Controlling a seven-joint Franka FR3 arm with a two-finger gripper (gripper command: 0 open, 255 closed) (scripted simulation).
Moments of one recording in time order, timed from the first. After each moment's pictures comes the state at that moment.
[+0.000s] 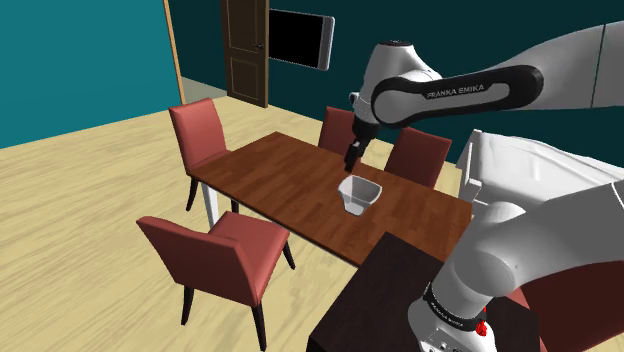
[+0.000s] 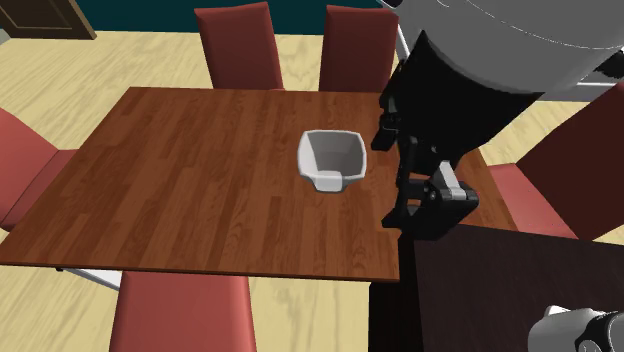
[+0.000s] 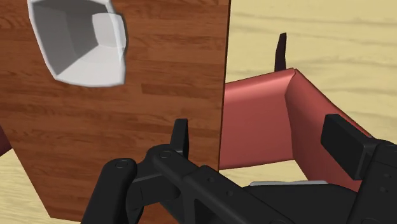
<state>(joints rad) -0.12 -0.63 -0.07 -2.60 -0.16 2.12 -0.26</state>
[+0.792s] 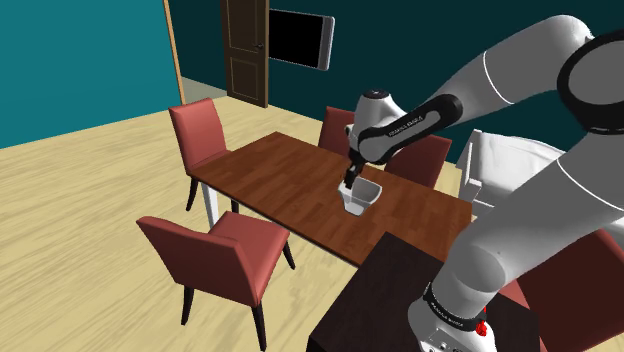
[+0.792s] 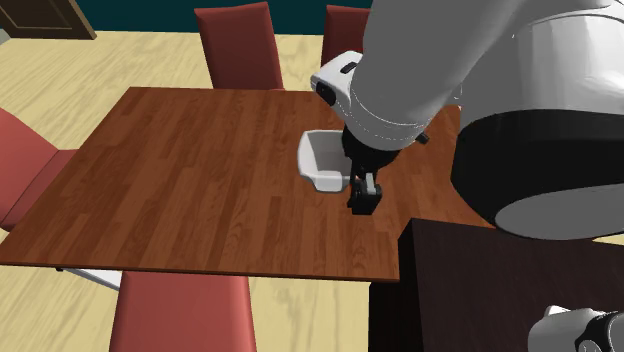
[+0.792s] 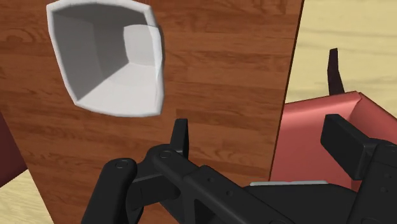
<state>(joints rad) -0.25 -0.27 -0.14 -2.64 -0.34 2.51 -0.27</state>
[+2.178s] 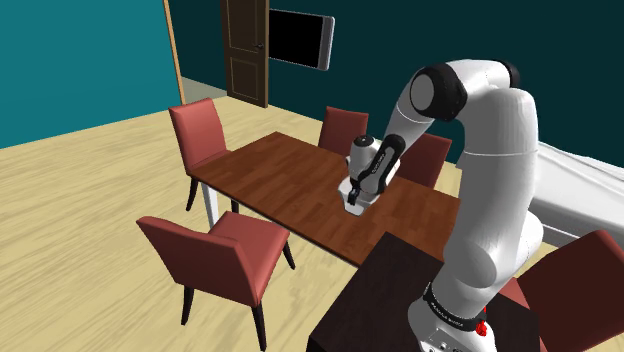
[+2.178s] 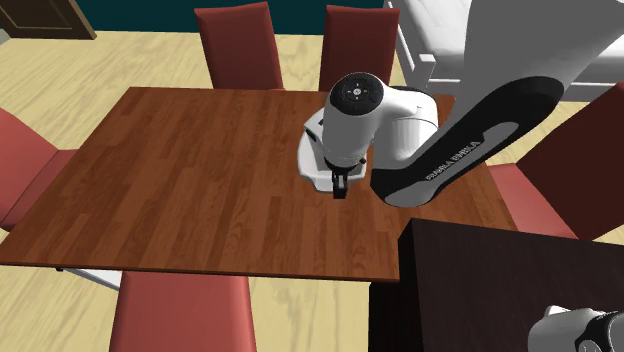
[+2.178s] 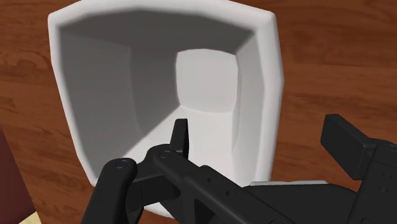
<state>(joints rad) -0.35 0.43 -0.30 -2.34 -0.68 2.94 -0.09</state>
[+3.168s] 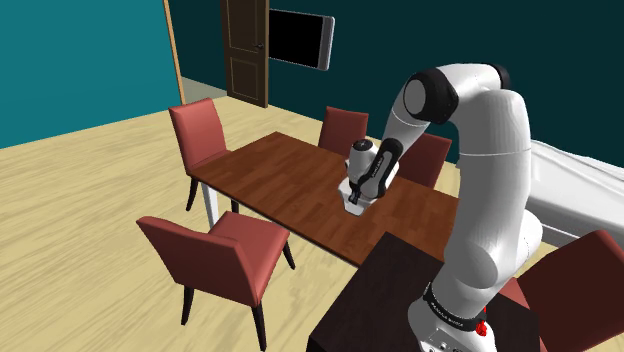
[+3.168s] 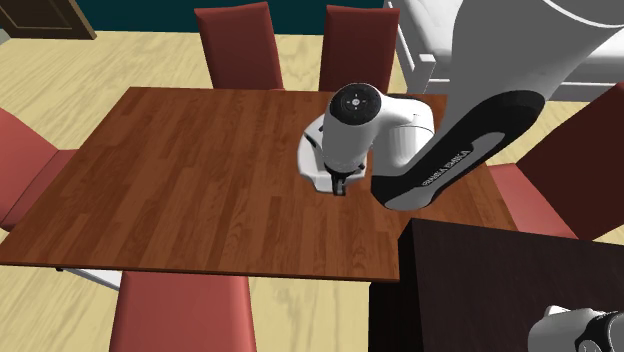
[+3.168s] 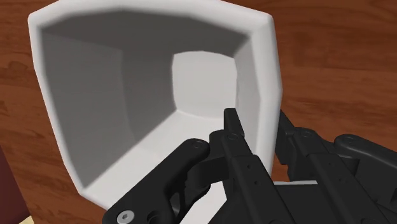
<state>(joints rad) -0.33 0.48 -0.32 -2.33 -0.70 2.97 -0.06</state>
